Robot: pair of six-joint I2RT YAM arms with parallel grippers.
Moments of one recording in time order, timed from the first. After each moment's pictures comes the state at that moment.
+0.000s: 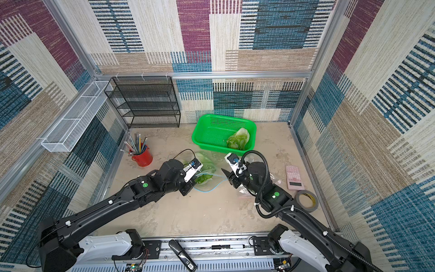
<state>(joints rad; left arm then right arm) -0.89 1.19 0.98 -0.50 -0.11 0.07 0.64 0.85 0.65 -0.08 -0.07 -0.11</state>
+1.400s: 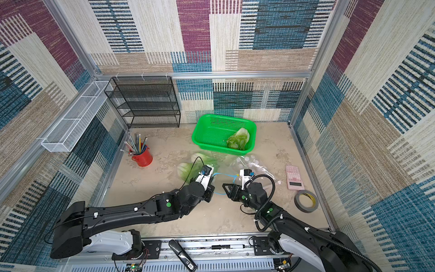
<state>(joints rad) -1.23 1.34 0.83 0.03 -0.60 -0.25 0.65 0.89 0.20 0.32 -0.17 0.89</state>
